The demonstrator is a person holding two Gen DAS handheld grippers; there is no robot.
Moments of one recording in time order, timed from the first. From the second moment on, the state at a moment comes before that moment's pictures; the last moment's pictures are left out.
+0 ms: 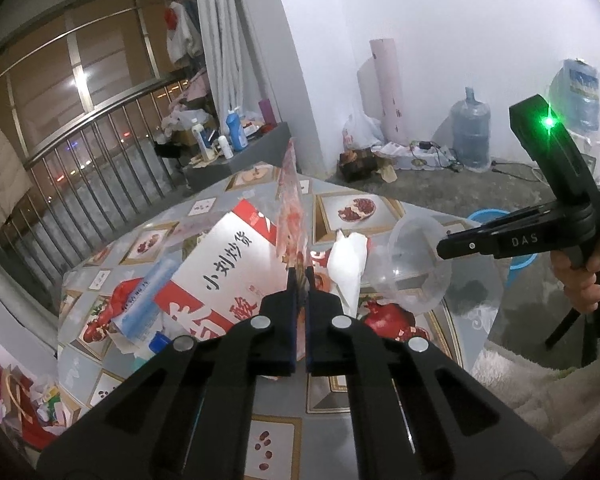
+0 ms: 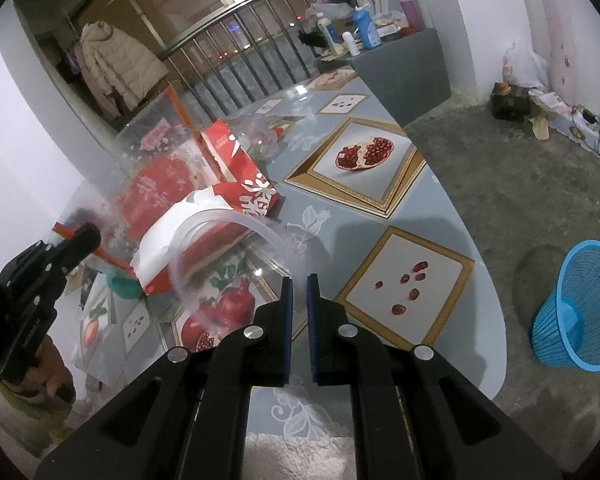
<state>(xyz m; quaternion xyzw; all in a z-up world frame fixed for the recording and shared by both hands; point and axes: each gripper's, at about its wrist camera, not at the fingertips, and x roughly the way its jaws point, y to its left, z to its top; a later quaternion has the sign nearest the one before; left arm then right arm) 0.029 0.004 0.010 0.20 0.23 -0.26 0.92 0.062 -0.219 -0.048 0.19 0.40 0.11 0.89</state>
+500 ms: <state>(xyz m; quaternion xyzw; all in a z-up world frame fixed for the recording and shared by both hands) 0.020 0.020 0.056 0.14 0.19 -0.26 0.94 0.031 -0.239 -0.020 0.20 0.35 0.08 0.91</state>
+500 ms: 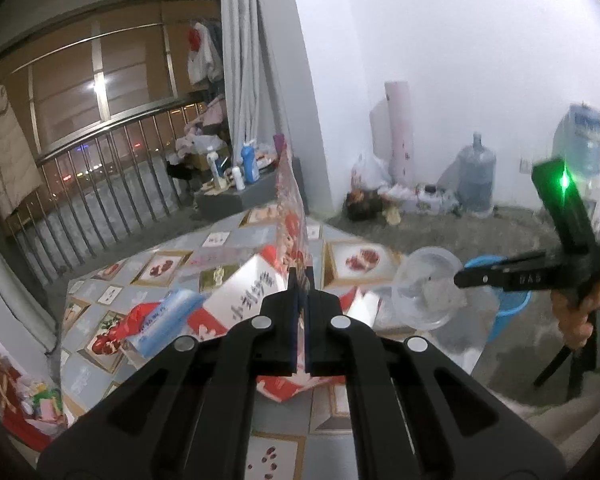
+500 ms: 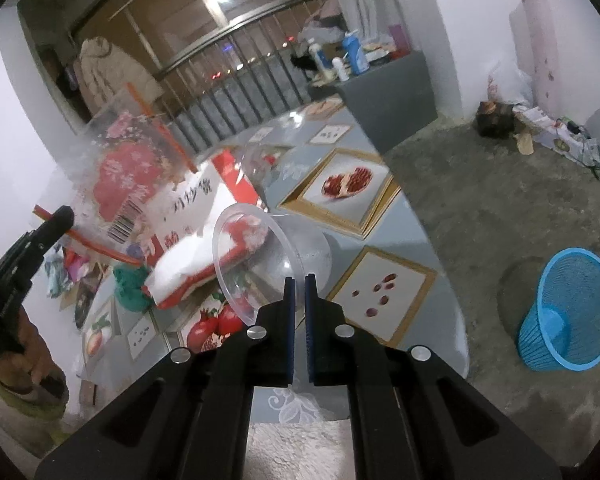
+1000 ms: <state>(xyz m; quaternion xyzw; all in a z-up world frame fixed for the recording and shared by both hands) 0.099 -0.072 0.105 -0.01 0.32 -0.40 0.86 -0.027 -0.360 0.012 0.25 0.27 -0.11 0.92</state>
